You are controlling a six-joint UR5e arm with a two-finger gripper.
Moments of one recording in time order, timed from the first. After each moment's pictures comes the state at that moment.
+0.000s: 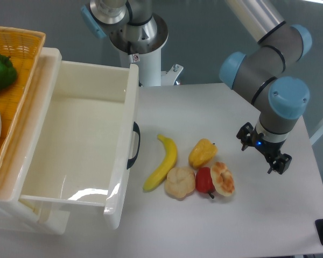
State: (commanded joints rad) arm 2.73 -2.11 -1.39 -1.16 1.56 1.56
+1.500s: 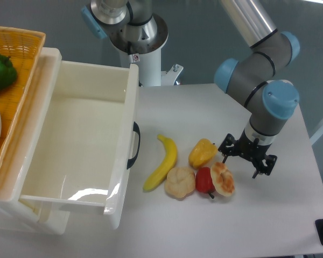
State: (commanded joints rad) arm 2.76 -2.11 -1.52 -1.09 1.29 1.21
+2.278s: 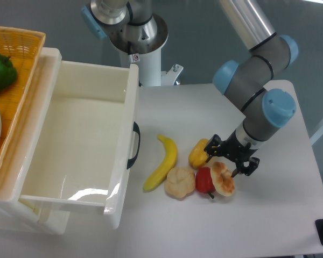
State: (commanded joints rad) arm 2.73 -2.13 -1.52 -1.19 1.26 1.18
